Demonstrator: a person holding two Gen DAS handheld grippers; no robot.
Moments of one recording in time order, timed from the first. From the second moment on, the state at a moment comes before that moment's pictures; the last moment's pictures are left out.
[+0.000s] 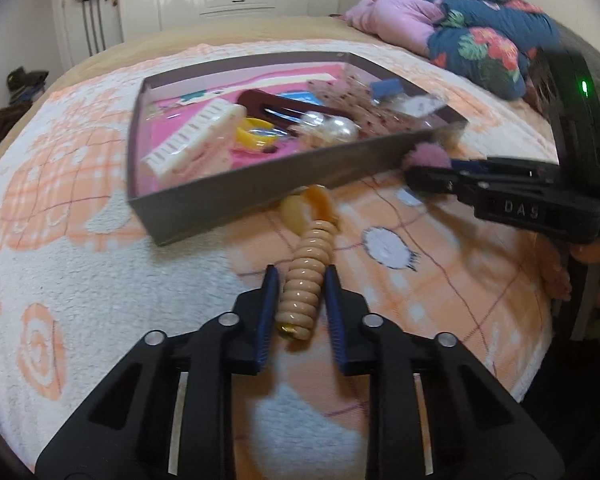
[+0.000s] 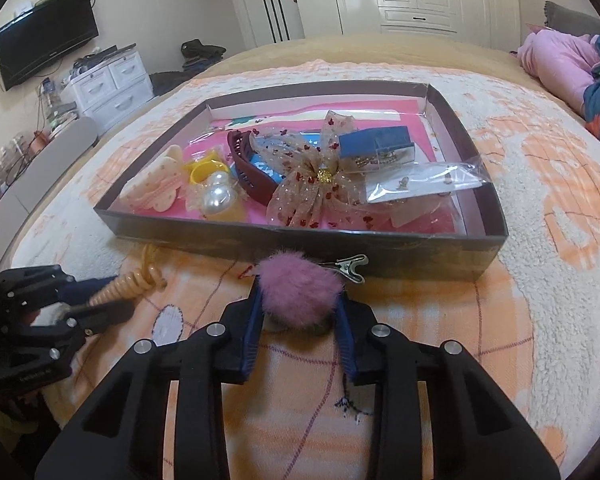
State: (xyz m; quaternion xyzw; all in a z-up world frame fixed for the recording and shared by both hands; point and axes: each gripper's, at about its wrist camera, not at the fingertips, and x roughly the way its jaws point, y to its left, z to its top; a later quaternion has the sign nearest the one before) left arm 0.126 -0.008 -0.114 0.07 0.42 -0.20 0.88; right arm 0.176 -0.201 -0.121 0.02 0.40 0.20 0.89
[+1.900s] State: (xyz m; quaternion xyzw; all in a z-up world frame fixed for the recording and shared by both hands) left arm 0.238 -0.007 -0.076 -0.06 0.37 -0.16 0.91; right arm 0.229 -0.180 -0.092 -0.04 0.35 0.20 0.91
